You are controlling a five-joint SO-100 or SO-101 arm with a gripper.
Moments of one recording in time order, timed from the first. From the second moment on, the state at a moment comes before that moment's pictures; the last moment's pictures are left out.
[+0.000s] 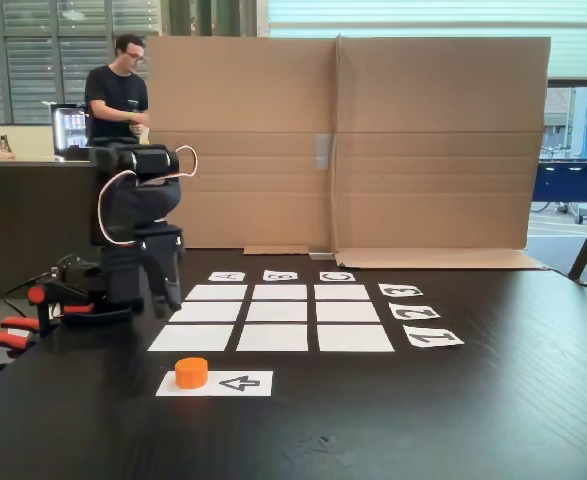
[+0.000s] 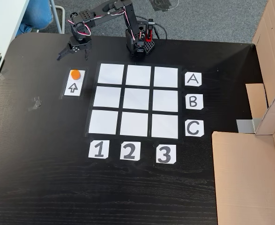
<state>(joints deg) 54.1 75.9 76.3 88.2 92.4</state>
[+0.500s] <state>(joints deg) 53.2 68.6 72.3 87.6 88.9</state>
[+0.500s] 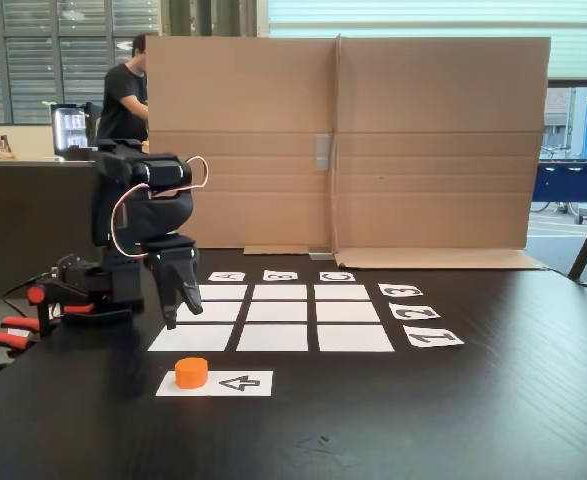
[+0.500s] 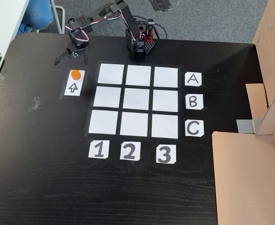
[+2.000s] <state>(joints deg) 53.2 49.5 56.1 87.5 76.1</state>
